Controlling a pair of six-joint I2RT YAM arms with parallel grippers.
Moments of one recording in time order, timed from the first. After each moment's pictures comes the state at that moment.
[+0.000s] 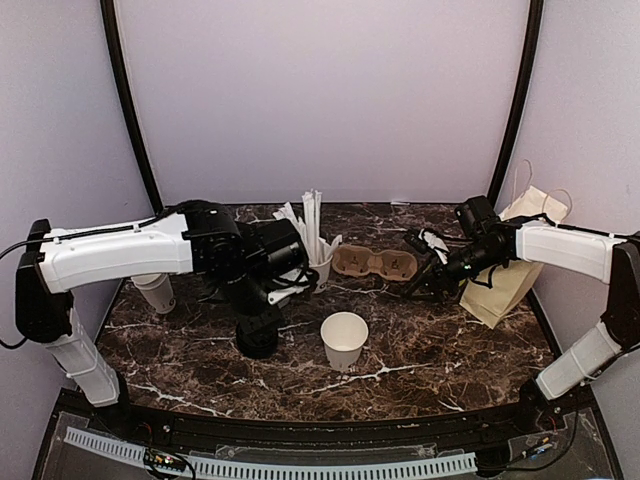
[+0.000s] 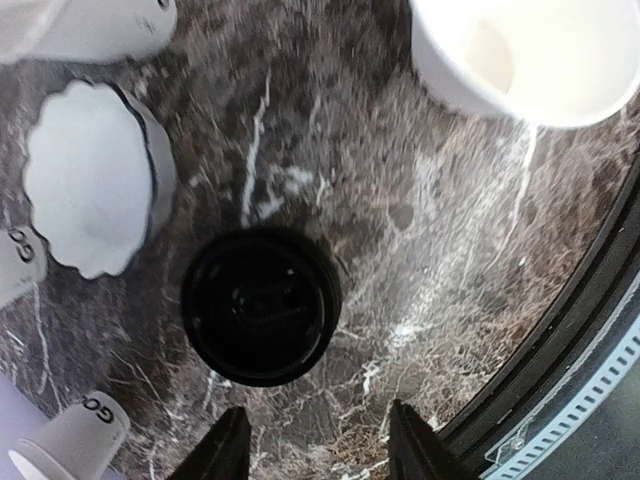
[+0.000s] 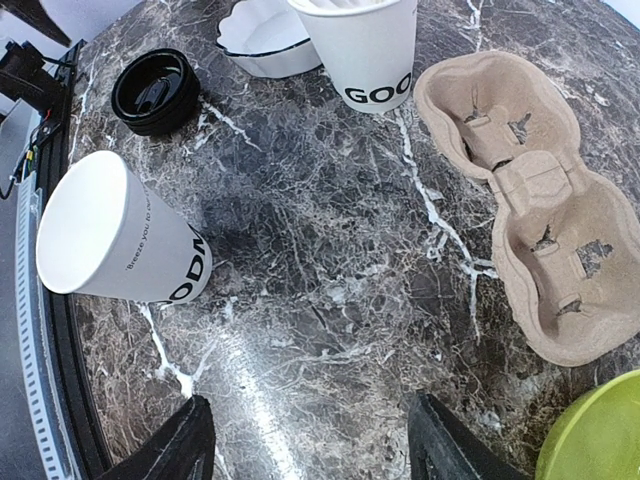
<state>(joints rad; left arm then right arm) -1.11 1.65 1.51 -1.22 -0.17 -0.03 0.37 1.46 0.97 -0.58 -0.68 -0.50</state>
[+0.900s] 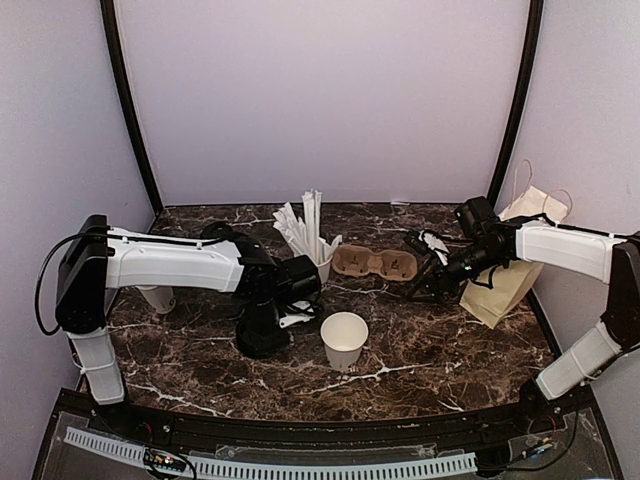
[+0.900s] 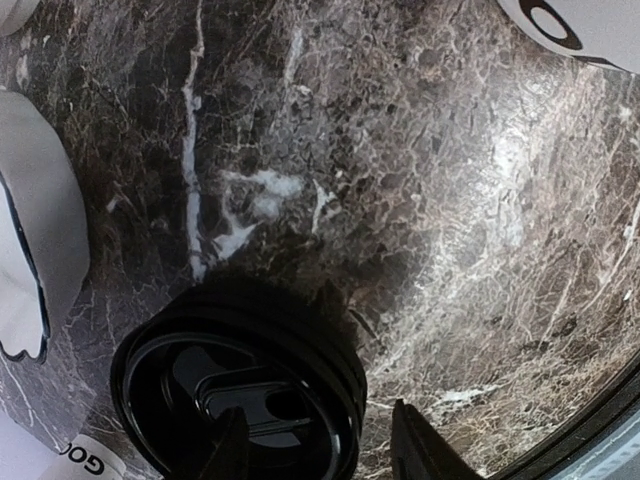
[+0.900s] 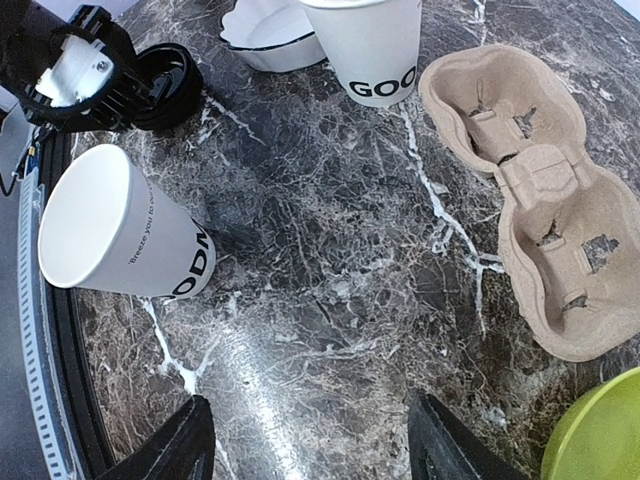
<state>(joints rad) -1.02 1.85 1.38 -1.07 -0.17 0.09 0.37 1.46 0.97 -0.60 -0.68 -0.50</state>
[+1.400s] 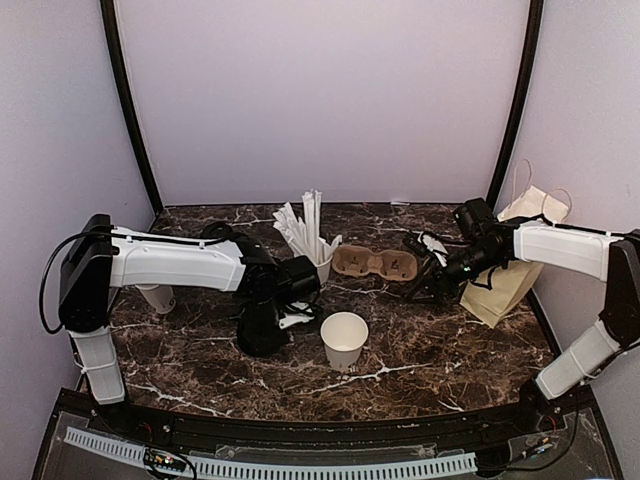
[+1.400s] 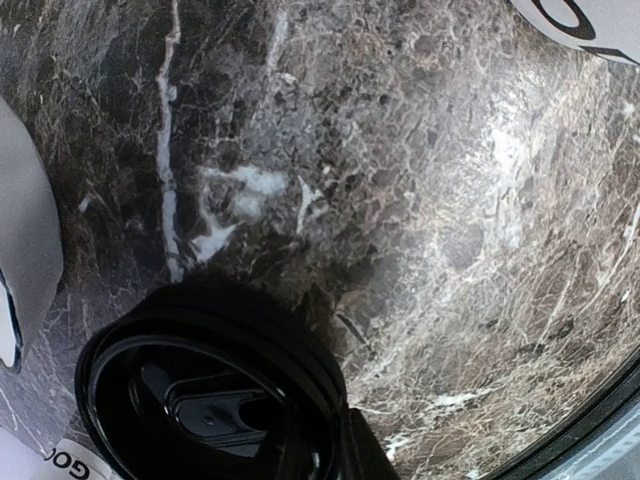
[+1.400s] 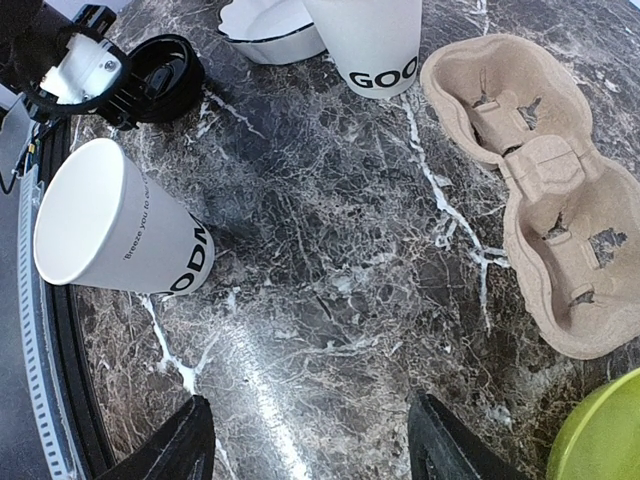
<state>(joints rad) -1.01 1.88 1.37 -1.07 -0.13 0.10 0.37 1.47 0.97 -0.60 -0.68 -0.51</state>
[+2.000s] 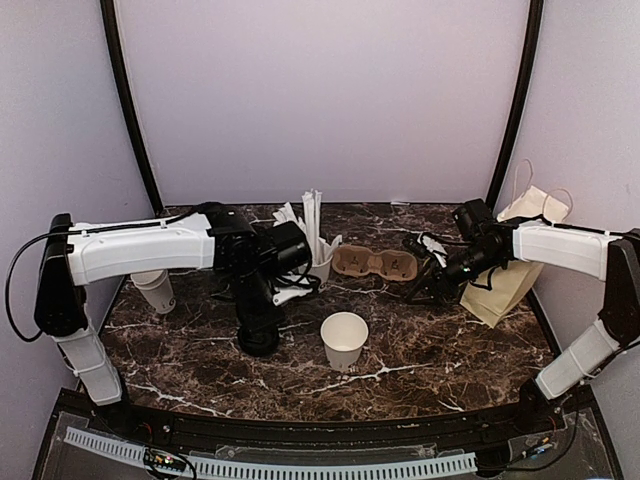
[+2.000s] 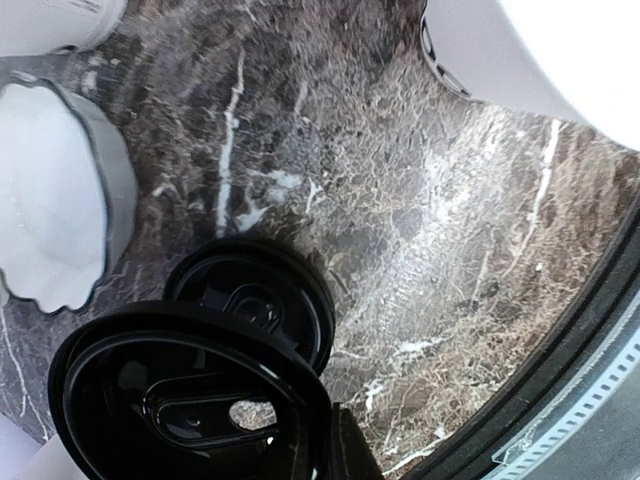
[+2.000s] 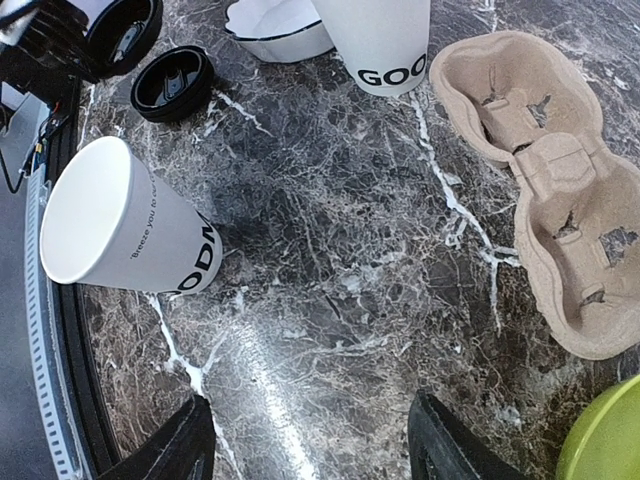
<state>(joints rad) -1.01 1.76 1.47 -1.18 -0.09 0.06 0.37 1.48 0.97 -0.61 -0.70 -0.51</state>
